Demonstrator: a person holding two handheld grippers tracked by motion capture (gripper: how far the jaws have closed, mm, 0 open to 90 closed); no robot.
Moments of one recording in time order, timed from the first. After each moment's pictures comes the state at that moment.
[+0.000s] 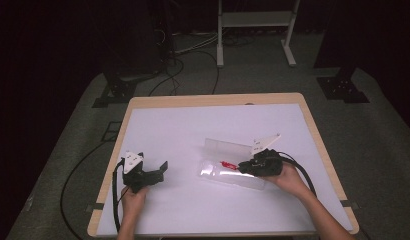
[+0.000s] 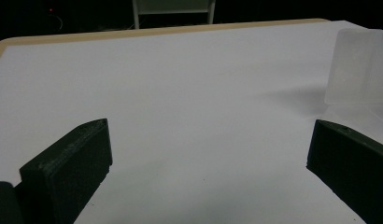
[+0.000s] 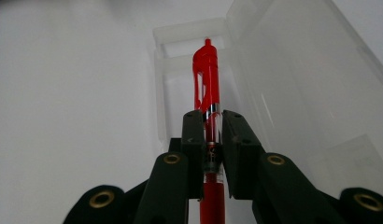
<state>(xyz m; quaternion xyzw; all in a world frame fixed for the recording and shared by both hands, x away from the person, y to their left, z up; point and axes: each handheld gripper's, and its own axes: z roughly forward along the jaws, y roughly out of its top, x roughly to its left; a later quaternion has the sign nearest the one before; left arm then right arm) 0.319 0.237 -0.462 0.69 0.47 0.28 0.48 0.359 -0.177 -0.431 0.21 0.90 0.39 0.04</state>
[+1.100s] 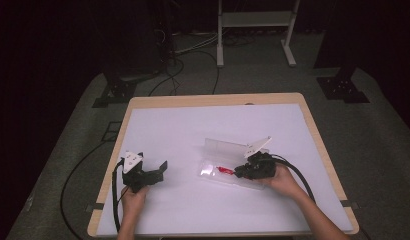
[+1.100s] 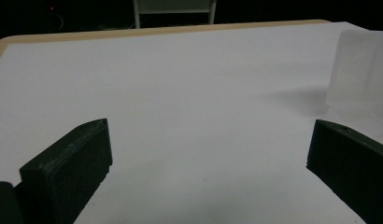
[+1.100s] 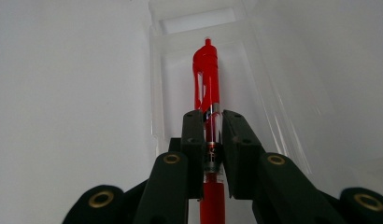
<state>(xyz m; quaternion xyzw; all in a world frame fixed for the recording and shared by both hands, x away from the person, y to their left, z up) 0.319 0.237 -0.462 0.69 0.47 0.28 0.48 0.368 -0.165 -0.456 0.21 0.91 0.37 0.01</state>
